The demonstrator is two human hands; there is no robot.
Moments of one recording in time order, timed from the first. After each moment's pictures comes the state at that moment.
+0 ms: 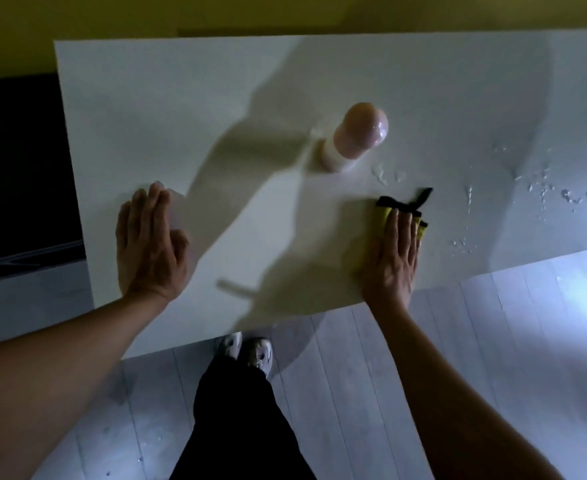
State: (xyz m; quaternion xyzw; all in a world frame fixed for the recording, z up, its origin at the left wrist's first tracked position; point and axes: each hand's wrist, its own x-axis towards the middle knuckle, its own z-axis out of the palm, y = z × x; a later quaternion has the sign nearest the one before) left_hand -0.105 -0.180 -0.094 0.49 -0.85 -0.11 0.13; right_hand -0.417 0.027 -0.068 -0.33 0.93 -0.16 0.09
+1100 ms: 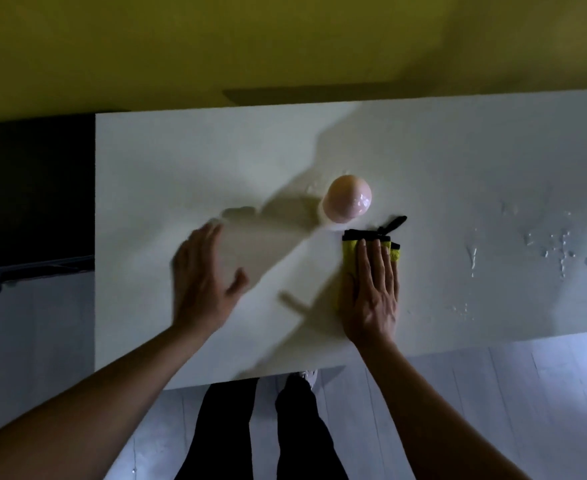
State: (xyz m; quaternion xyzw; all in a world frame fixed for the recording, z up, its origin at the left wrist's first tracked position) left_hand -0.193 -0.129 -0.049 0.53 -0.82 -0.17 0.15; right_hand -0.445 0.011 -0.068 -0.47 0.85 -0.22 0.08
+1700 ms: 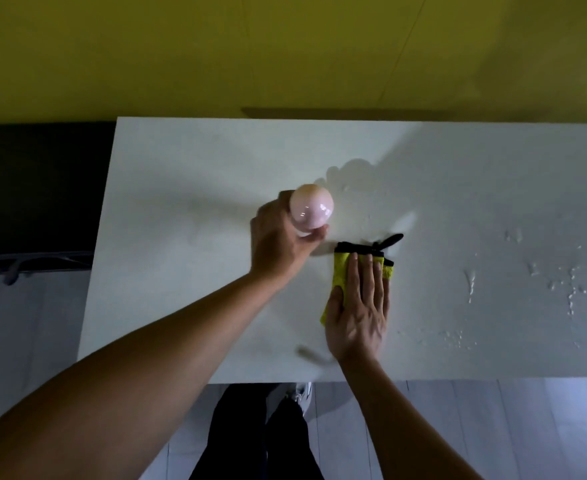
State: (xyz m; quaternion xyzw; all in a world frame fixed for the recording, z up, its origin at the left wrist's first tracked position) left_hand -0.347 -0.143 -0.009 0.57 -0.71 -0.29 0.30; right_hand -0.445 0.013 -0.081 -0.48 0.85 -0.21 0.05
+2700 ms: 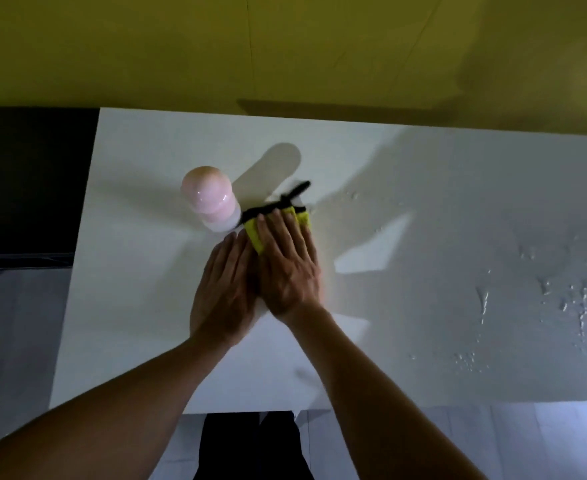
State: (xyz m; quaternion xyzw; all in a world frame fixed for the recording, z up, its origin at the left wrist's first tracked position) left_hand -0.239 -0.123 -0.095 0.47 -0.86 -0.09 0.15; right_hand -0.387 -0.114 -0.078 -0.68 0.70 -0.21 0.09
